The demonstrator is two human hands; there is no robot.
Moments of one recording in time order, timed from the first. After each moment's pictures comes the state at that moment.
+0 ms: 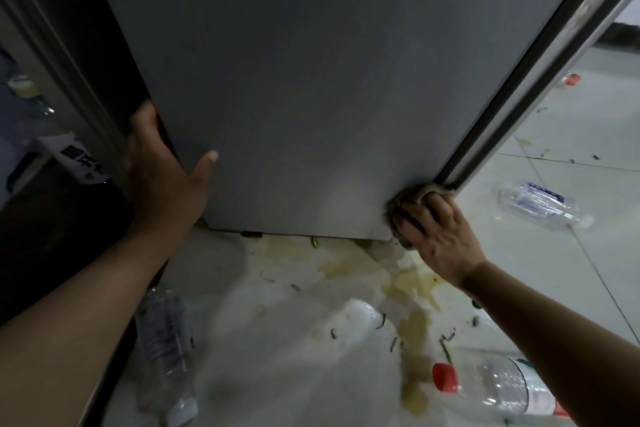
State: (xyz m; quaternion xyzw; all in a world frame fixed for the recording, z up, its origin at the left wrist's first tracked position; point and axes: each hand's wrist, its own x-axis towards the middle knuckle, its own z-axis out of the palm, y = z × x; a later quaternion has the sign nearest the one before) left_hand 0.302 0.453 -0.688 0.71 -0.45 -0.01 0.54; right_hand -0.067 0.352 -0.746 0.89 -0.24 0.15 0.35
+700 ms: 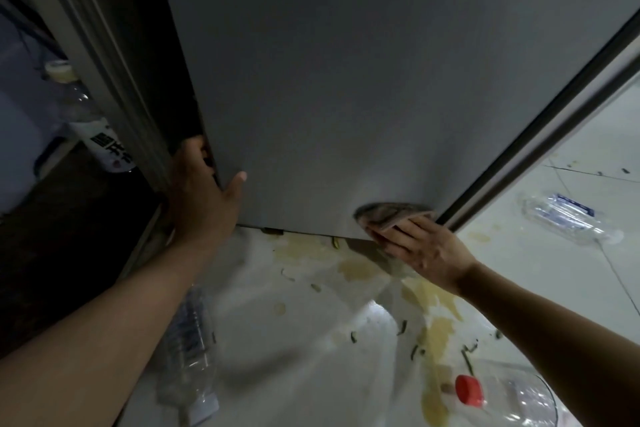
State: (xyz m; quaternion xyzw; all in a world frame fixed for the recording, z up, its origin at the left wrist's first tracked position) left_hand 0.299 0.461 -0.719 0.77 -0.40 -0.06 0.49; right_hand -0.035 0.360 -0.761 0.91 -0.17 -0.18 0.33
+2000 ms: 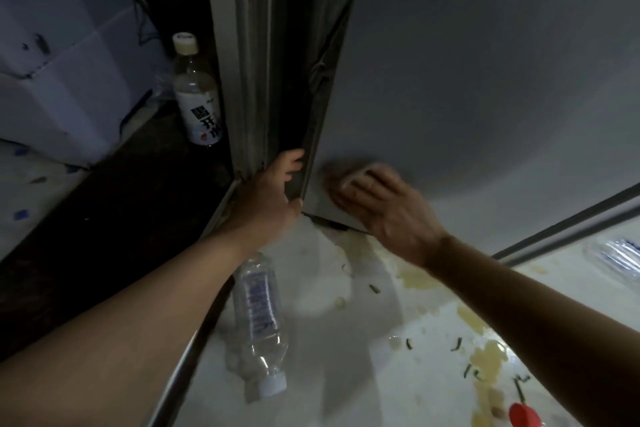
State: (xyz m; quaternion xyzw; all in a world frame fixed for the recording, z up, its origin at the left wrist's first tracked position) left_hand 0.339 0.502 -0.724 0.72 -0.47 -0.27 0.43; right_hand 0.156 0.399 -0.701 0.93 -0.07 -0.01 0.36
